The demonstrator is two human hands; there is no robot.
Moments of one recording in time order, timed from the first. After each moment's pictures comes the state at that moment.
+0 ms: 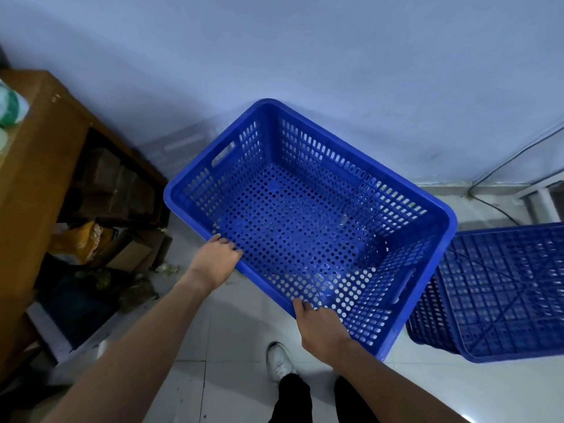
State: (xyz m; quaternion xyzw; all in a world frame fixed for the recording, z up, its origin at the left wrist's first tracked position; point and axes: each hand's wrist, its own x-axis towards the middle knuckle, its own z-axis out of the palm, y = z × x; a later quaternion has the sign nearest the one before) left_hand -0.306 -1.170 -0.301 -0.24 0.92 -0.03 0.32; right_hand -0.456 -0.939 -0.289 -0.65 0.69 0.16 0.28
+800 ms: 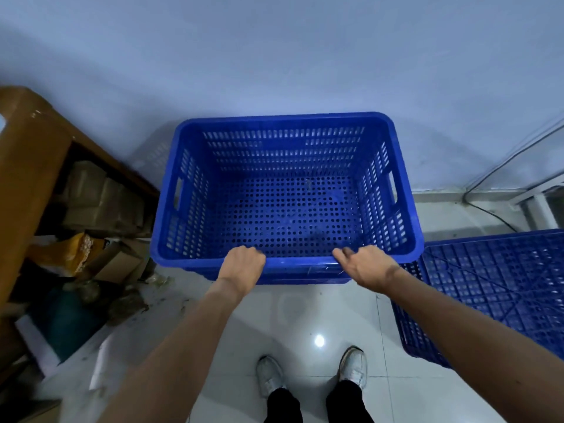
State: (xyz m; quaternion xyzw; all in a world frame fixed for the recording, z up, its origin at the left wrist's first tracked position) left_hand -0.423 -1.111 -0.269 -0.30 0.90 -0.04 0.32; right_hand -0.653 -0.979 -0.265 -0.72 0.63 0.26 0.12
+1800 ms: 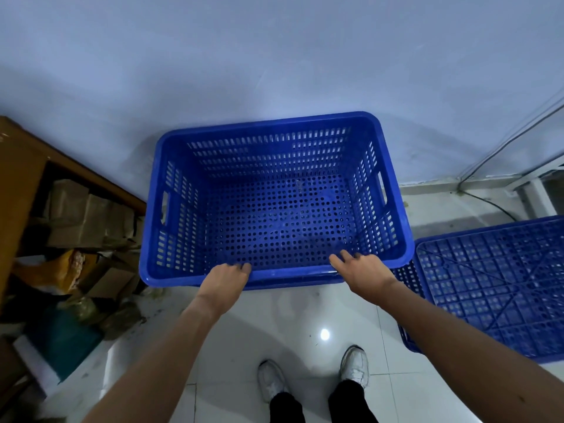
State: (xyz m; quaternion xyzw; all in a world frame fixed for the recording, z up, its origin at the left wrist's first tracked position) left_hand -0.413 -1.129 -0.302 -0.26 0.92 -0.02 0.30; right_hand -0.680 -0.962 -0.316 -0.68 0.69 0.21 0.14
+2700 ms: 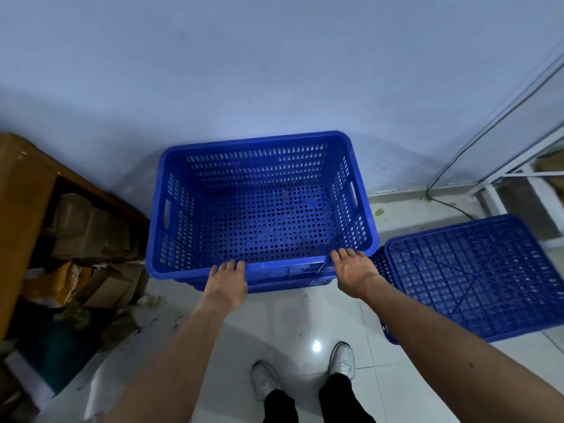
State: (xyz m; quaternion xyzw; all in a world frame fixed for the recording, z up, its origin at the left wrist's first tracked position) left_hand -0.409 -1.088 -0.262 -0.39 0.88 0.11 0.26; right_hand -0.663 -0.931 -0.257 -0.57 0.77 0.23 0.19
